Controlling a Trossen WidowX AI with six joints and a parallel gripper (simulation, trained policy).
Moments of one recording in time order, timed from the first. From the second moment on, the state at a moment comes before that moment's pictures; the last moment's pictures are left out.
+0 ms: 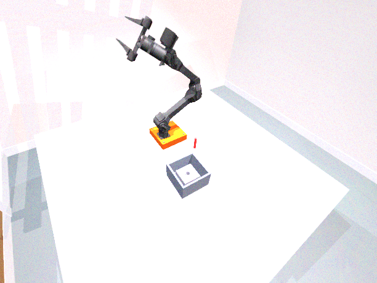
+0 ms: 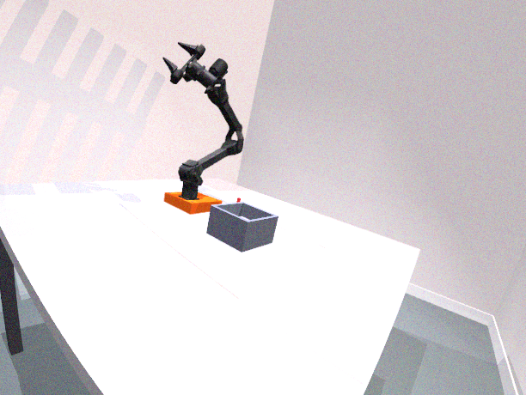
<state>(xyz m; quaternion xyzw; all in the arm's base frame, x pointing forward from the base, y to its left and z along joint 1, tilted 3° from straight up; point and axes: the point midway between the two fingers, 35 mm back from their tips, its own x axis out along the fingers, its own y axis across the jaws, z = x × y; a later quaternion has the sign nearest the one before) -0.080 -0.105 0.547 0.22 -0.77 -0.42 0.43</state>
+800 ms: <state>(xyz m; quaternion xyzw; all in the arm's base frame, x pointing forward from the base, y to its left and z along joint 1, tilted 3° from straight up) 0.022 -0.200 0.409 0.47 -0.47 -0.55 0.51</state>
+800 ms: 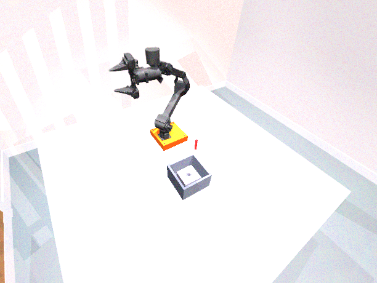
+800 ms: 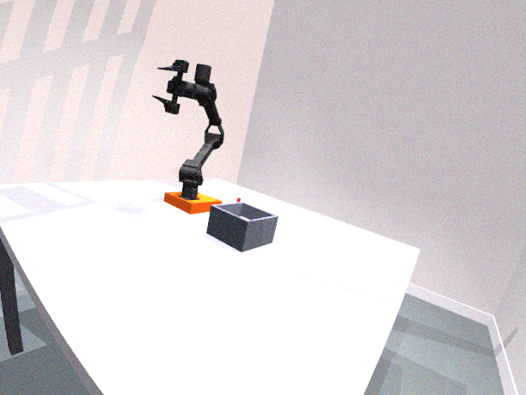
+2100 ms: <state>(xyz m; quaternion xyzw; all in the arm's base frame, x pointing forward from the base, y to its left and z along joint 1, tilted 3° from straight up) 0.181 -0.081 0.225 0.55 0.17 -0.48 0.67</state>
